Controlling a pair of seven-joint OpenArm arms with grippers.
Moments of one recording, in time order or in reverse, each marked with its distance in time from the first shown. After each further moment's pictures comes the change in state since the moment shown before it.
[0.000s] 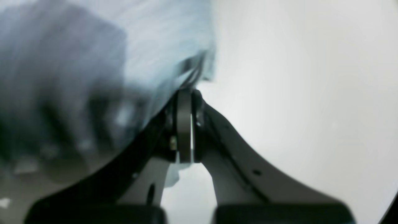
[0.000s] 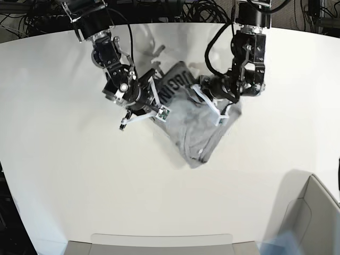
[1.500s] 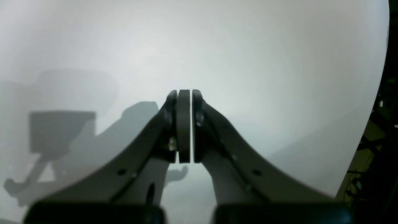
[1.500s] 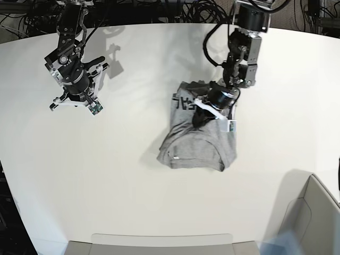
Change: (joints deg) left arm 0.6 -5.0 3.6 -19.8 -3.4 -6.0 -49.2; right arm -15.0 -0.5 32.5 23.7 1.2 5.9 -2.4
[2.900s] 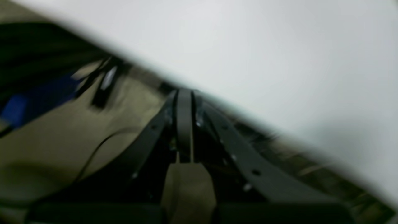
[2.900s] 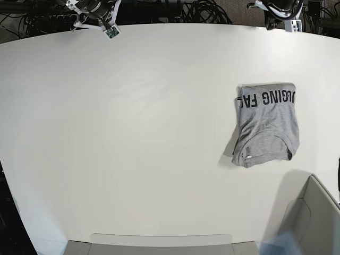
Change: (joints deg) left arm 60.4 -8.1 -23.8 42.3 3.9 7.2 2.0; right arm -33.3 -11.1 3.3 5.0 0.3 0.2 0.9
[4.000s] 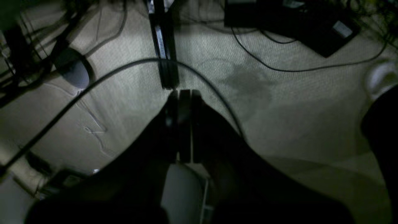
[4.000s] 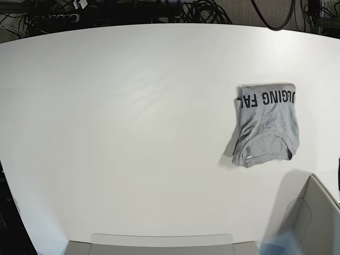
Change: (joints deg) left arm -35.7 5.0 23.4 -95.7 7.3 -1.5 -27.7; right arm 27.8 18.6 32.1 -98.7 -19.5 -5.0 52.0
